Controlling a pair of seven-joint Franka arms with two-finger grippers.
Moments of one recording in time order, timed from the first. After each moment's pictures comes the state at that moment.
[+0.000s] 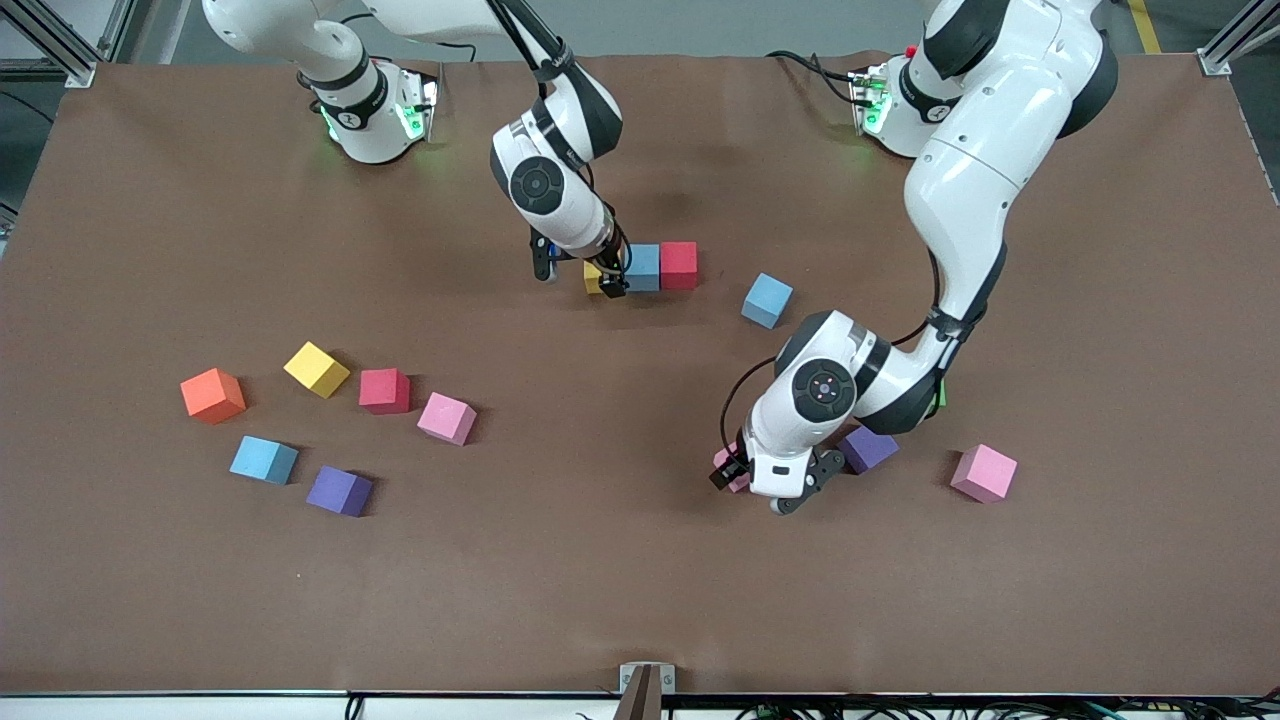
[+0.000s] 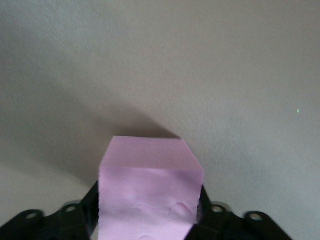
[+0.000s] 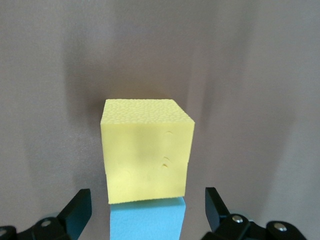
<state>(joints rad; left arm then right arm) -0.22 0.93 -0.39 -1.35 0.26 2.33 -1.29 0.86 0.40 0.02 -2.10 0.55 2.45 1.92</state>
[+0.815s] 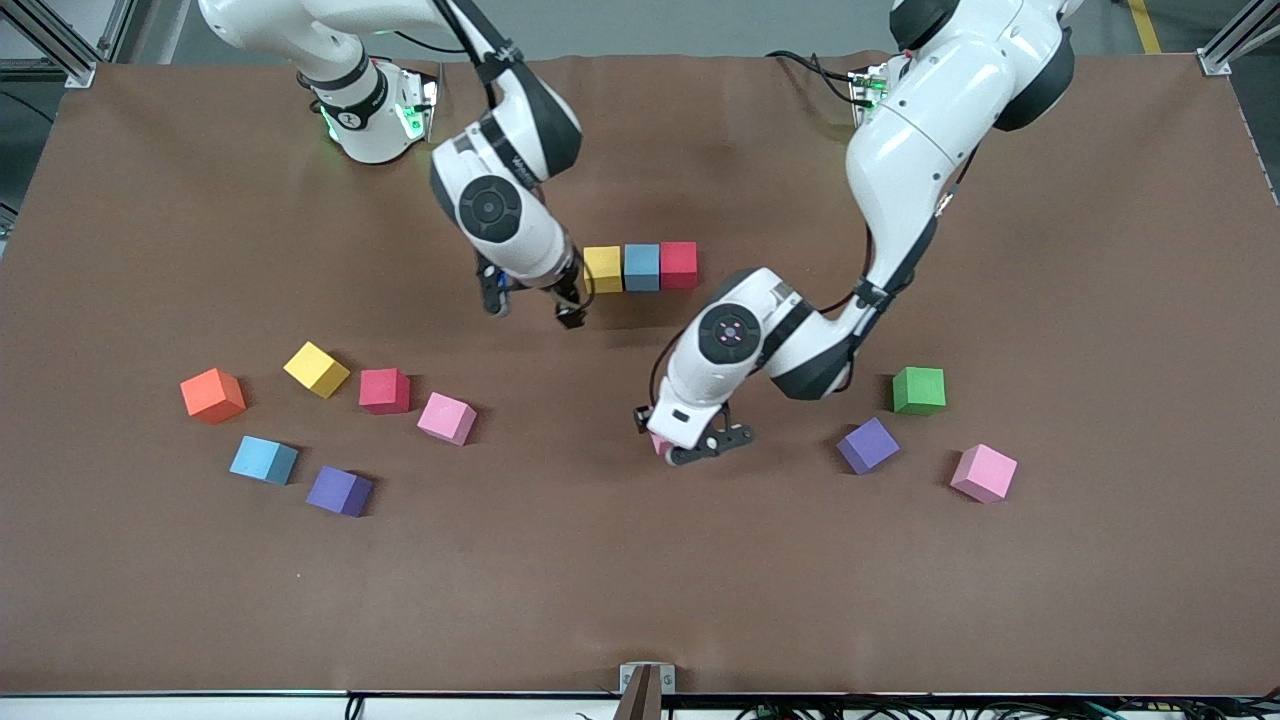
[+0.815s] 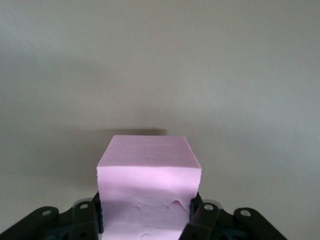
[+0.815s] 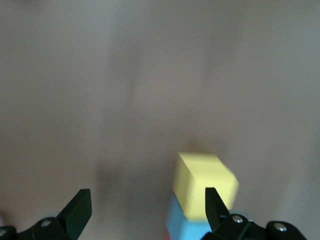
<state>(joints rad) -0.38 0.92 -0.42 -1.33 0.27 2.31 -1.09 0.67 0.32 -0.02 -1.97 0.17 2.21 1.87</state>
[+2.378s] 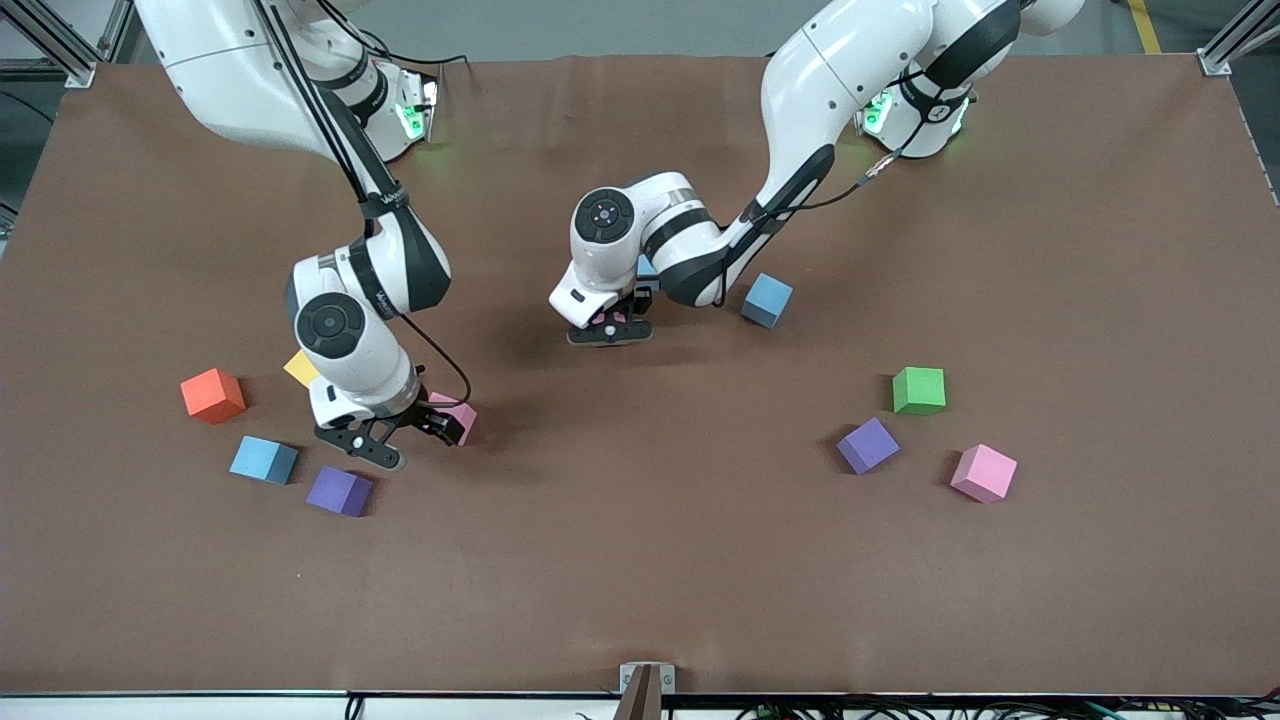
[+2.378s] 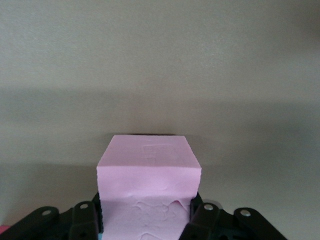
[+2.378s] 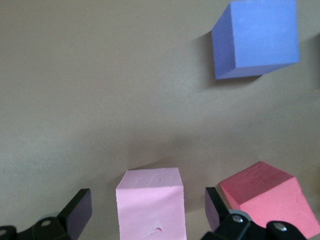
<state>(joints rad) -0.60 0.84 -0.43 -1.48 0.27 2.29 -1.15 0.32 0.49 0.00 -1.87 -0.11 2.42 0.79</state>
